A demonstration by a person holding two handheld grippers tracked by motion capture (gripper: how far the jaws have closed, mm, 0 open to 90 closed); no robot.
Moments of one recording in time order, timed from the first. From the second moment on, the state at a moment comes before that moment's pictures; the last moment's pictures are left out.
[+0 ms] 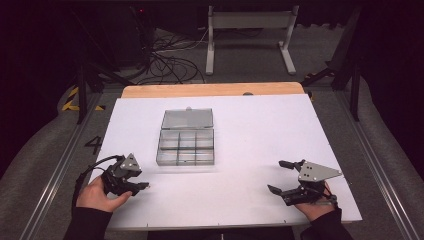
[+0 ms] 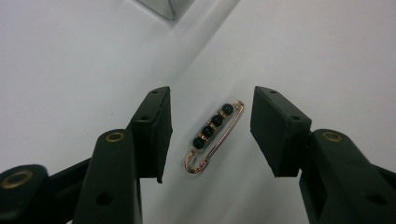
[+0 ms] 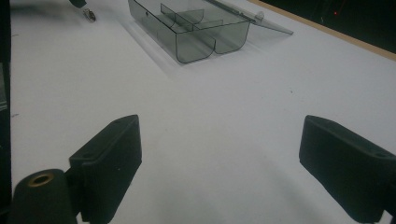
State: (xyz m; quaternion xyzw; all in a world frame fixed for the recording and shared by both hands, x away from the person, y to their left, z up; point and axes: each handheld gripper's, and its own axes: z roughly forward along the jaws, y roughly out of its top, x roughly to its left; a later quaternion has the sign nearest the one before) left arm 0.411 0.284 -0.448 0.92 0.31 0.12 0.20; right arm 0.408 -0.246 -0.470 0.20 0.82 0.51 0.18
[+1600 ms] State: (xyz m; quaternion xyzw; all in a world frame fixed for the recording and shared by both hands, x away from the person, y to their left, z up) left arm 0.412 0.292 -0.443 0.92 0.30 0.11 0.22; right arm 0.409 -0.246 -0.471 0.20 0.82 0.51 0.18
